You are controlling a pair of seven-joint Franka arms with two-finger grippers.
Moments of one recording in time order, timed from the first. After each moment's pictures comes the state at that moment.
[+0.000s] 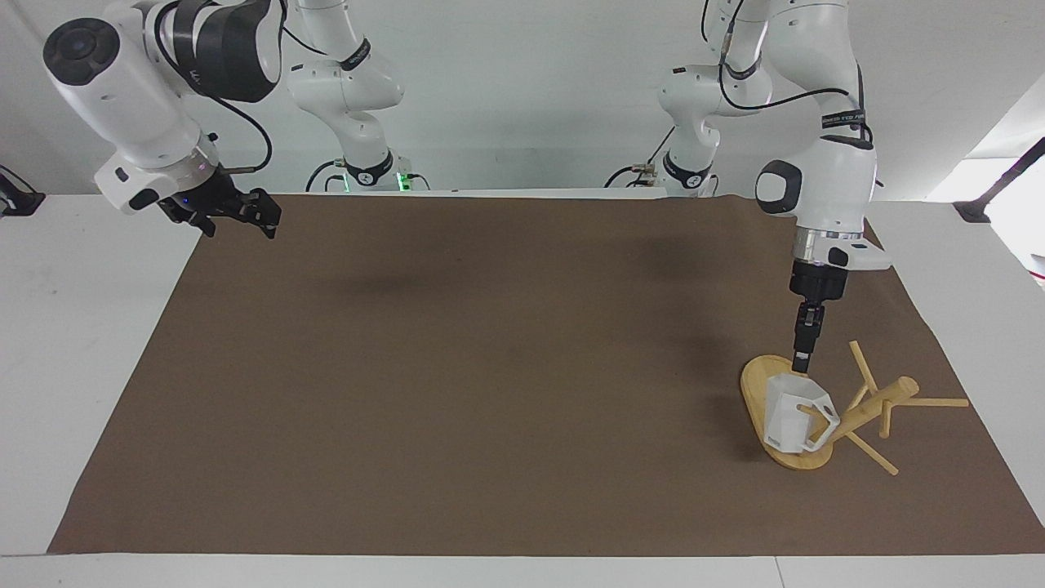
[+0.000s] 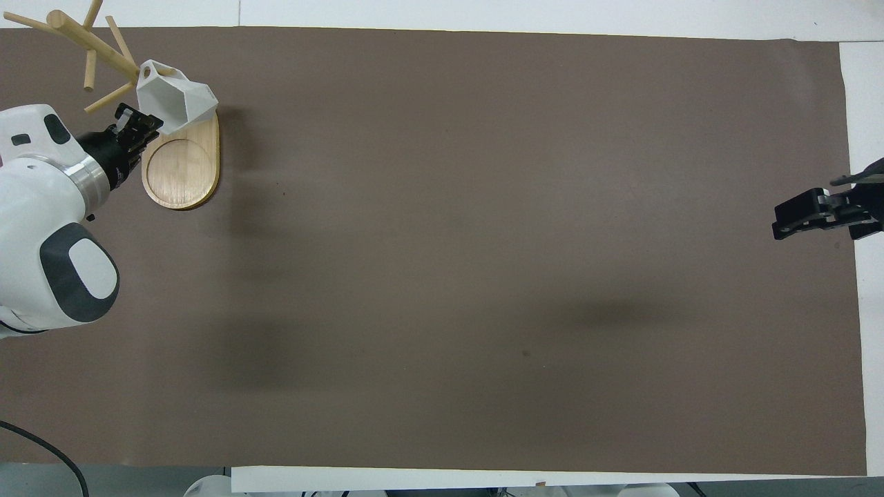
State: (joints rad) left arm -0.15 0.04 0.01 -2.27 -0.23 2.99 -0.78; right arm 0.08 -0.02 -0.17 -1.72 -0.05 1.51 -0.06
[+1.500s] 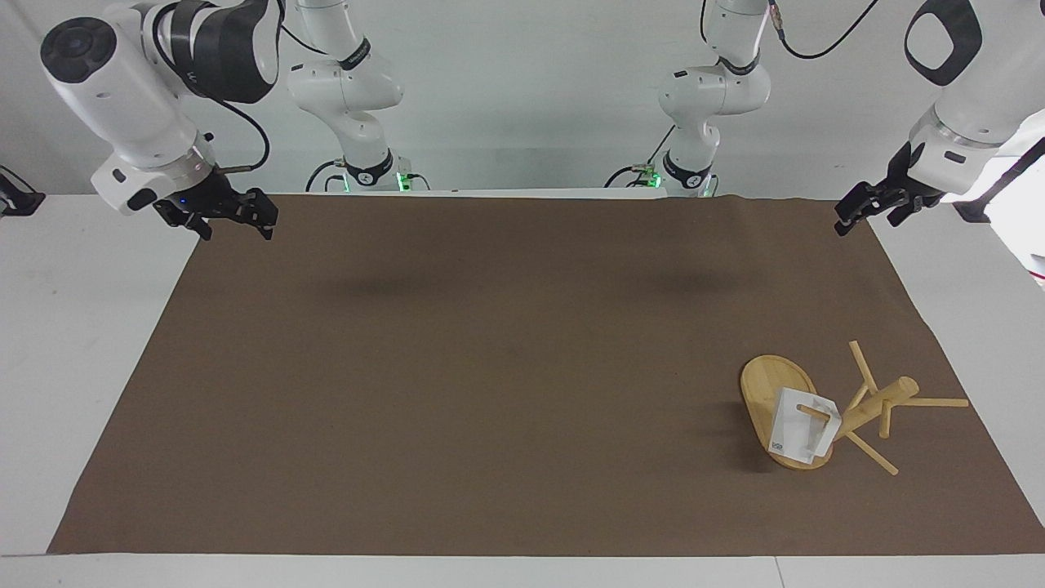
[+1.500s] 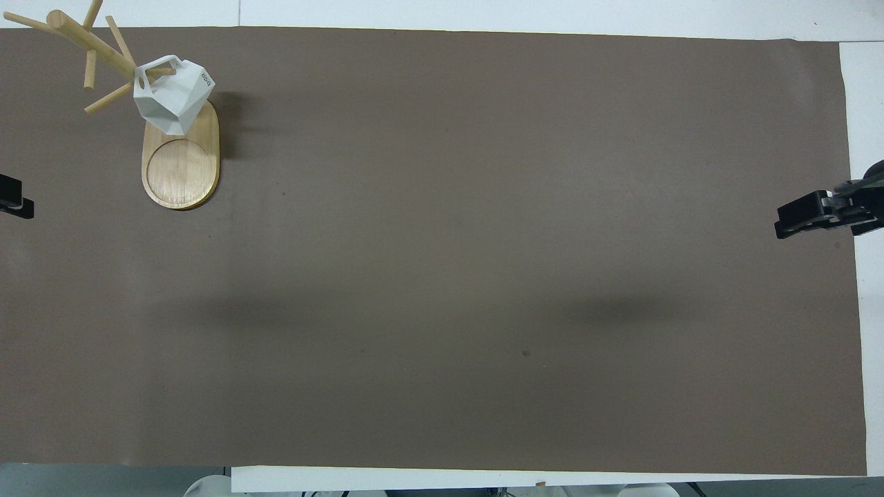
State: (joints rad) left arm 0.01 -0.04 0.02 -1.65 0.03 1.51 -0.01; right arm 0.08 -0.03 -0.18 -1.74 -0.05 1.55 -0.11
